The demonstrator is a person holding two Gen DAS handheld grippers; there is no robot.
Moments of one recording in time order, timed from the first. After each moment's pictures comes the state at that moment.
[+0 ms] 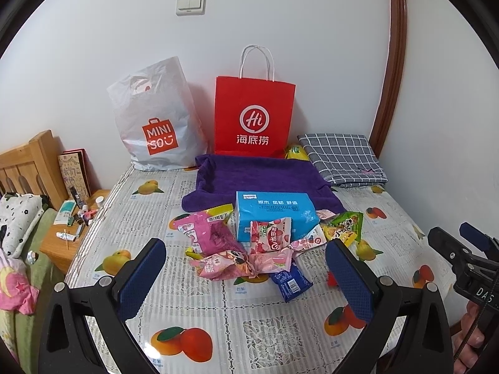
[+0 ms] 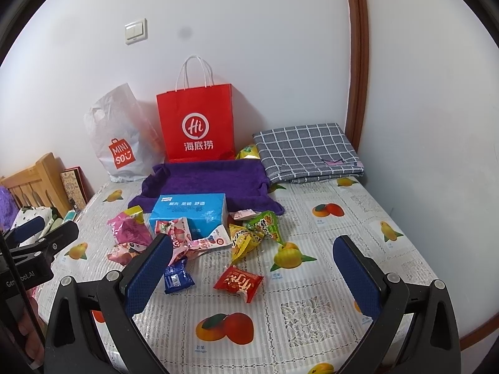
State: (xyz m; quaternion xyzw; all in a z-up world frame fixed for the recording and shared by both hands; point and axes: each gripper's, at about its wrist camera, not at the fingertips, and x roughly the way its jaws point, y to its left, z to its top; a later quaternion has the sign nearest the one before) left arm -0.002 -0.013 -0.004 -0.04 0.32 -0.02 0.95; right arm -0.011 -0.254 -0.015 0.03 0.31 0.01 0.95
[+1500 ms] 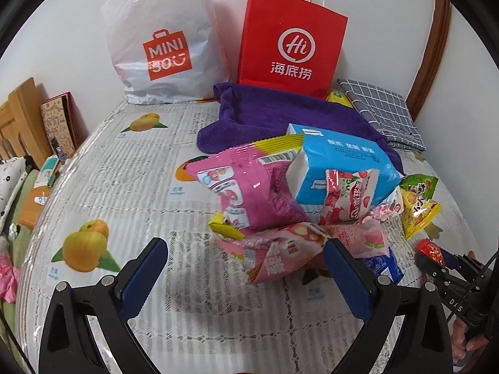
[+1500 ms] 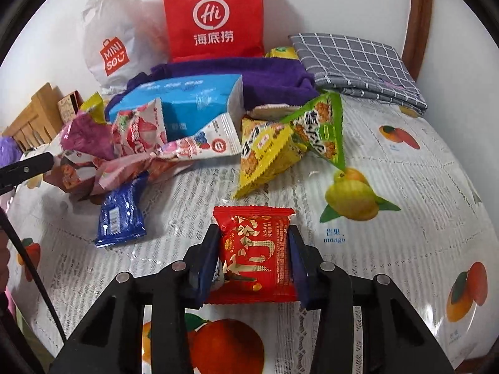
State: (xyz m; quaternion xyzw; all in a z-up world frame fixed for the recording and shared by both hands) left arm 0.091 0.050 -0.128 -0.06 0.42 -0.02 0.91; right arm 0.079 -0.232 -0.180 -0.02 0.44 0.09 0.89
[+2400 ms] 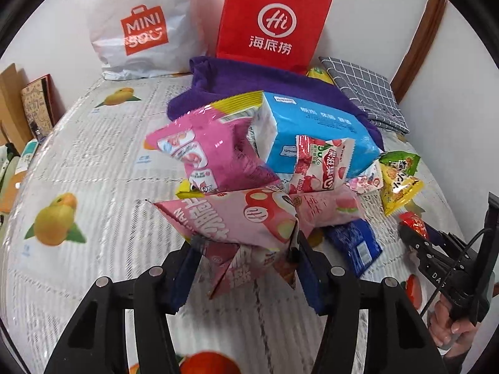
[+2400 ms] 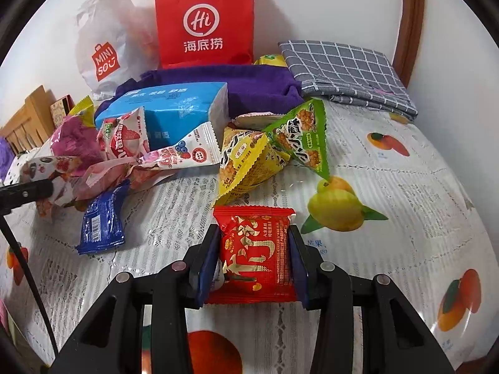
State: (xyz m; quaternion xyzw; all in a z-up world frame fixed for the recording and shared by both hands) left arm 0.080 0.034 -0.134 -0.08 0.46 -0.06 0.88; right arm 0.079 -0.240 -0.184 -0.02 0.43 0.07 0.90
